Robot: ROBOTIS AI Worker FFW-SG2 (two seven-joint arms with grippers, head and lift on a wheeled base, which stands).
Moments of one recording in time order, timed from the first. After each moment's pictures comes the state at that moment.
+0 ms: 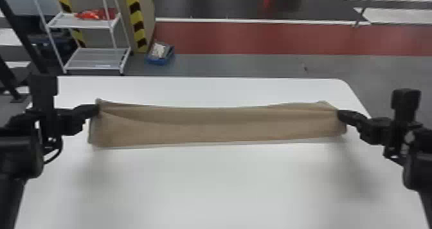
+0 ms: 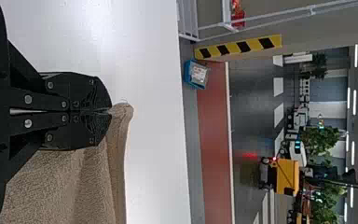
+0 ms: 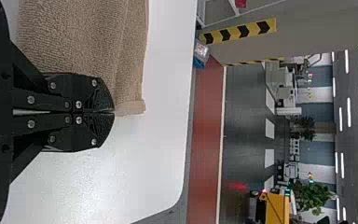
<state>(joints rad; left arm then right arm) -0.27 0.24 0.22 -1.39 -0.06 0.61 -0.44 -0.32 -0.25 -0.37 -1.16 0.14 0.34 0.66</state>
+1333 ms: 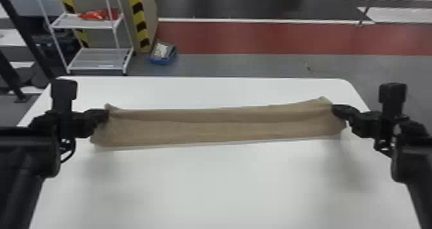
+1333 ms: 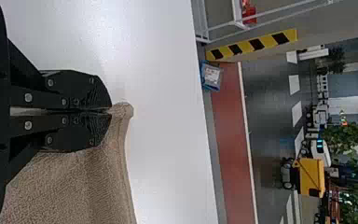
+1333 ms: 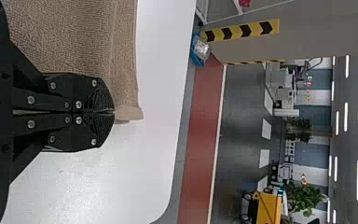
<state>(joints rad) -0.32 0.24 0.15 -1.27 -0.11 0.55 -0.40 -0.39 -0.23 -0.33 -1.05 0.19 0.26 0.60</state>
